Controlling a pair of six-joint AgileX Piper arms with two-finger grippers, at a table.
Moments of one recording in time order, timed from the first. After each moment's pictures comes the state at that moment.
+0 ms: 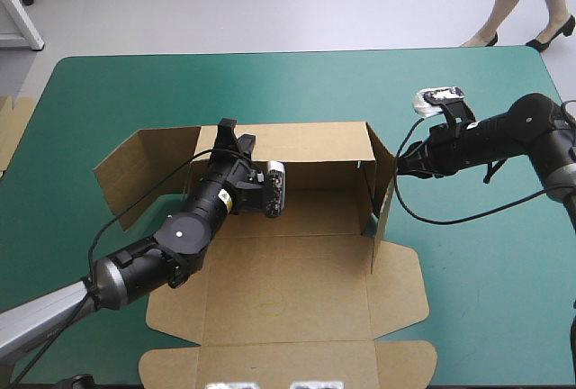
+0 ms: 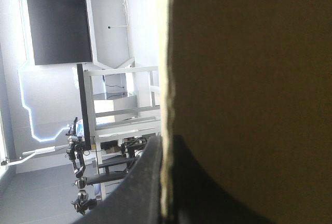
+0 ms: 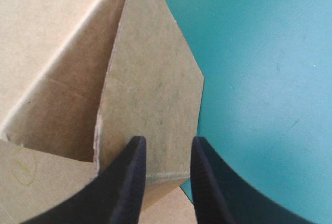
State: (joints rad) left arm -0.81 1.35 -0.86 1.67 0.47 -0.33; right arm 0.03 1.49 -1.29 0.65 1.11 -0.64
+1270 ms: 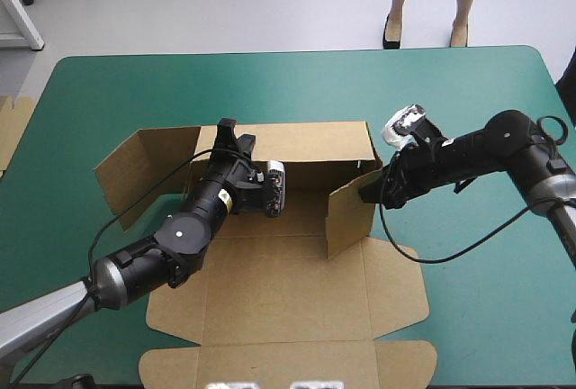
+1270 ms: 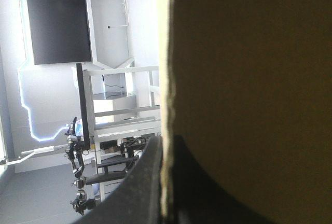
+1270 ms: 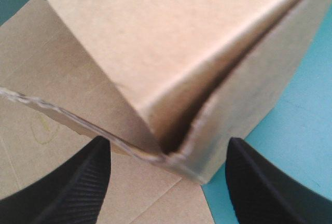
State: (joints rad) left arm -0.81 1.35 -0.86 1.67 0.47 -0.33; right arm 0.13 1.46 -1.20 0.76 1.10 -0.99
